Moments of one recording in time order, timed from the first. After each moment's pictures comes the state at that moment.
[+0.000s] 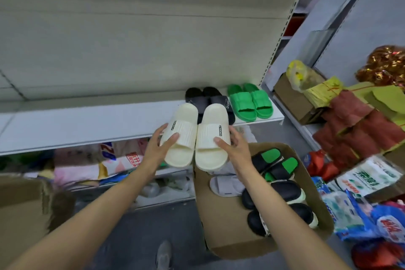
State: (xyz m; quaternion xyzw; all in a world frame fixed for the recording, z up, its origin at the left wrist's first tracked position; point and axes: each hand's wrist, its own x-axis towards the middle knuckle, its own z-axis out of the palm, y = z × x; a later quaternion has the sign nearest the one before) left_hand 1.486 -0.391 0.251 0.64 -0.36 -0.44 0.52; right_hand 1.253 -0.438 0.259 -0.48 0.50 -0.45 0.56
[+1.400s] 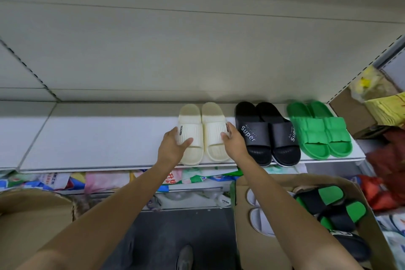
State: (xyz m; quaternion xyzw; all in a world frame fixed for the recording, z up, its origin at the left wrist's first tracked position) left_hand 1.661 -0.539 0.179 0.80 -0.38 -0.34 0.33; right_hand 1.468 -0.632 0.185 -0.63 0.58 -0.22 0.45
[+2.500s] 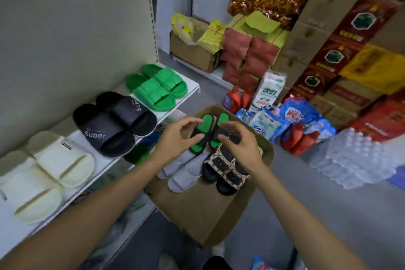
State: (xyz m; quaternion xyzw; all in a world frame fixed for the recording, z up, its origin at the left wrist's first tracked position) left_hand 1.305 -0.537 0.252 0.28 -0.78 -0.48 0.29; right_hand 1.120 -0.412 0.255 -0.47 0.72 -0.45 0.22
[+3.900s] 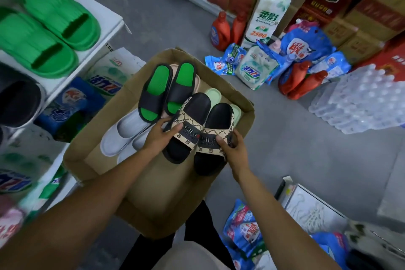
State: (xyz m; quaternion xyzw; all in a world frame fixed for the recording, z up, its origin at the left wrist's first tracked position) left_hand 1.126 -0.518 0.015 0.58 -0.56 -0.59 0.07; right_hand 0.954 -0.349 0.006 -0.04 0.72 -0.52 0.46
